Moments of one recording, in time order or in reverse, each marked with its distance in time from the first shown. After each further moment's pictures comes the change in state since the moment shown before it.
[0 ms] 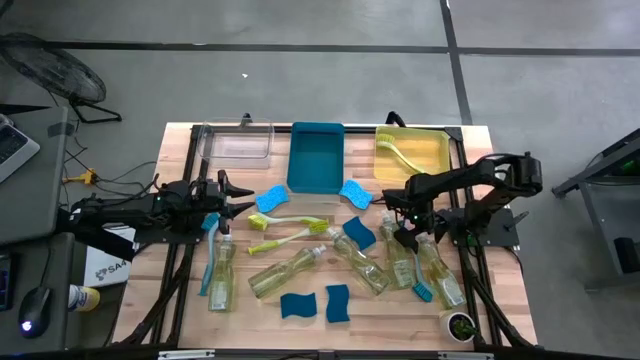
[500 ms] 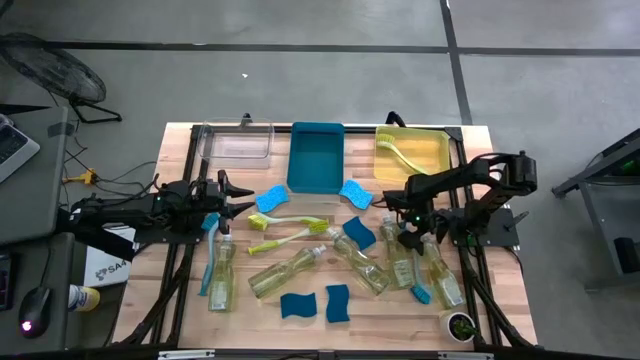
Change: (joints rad) left arm 0.000 0.000 0.000 0.000 0.000 0.000; right arm -0.008 0.036 -0.004 -0.048 -0.016 -0.162
